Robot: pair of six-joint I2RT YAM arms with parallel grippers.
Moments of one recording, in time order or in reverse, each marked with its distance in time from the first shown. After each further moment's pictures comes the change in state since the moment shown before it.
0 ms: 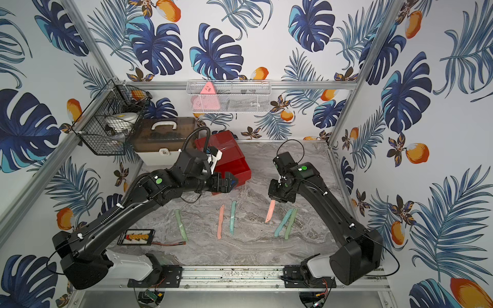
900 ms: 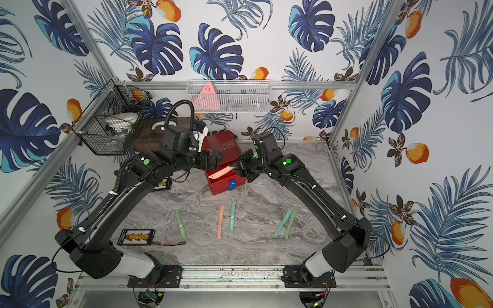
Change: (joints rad) left arm 0.196 0.070 0.193 -0.085 -0.092 0.239; right arm 0.205 0.150 0.205 0.557 -0.277 0.954
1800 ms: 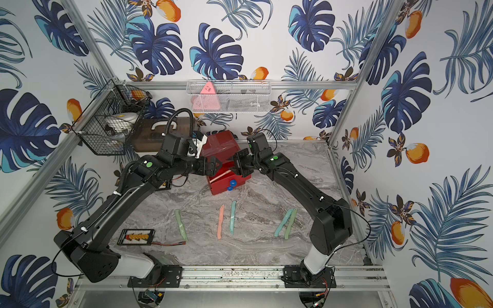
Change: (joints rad) left arm 0.055 -0.032 -0.146 0.049 0.113 0.000; right arm -0.050 0.161 -0.029 0.196 -0.026 0.043
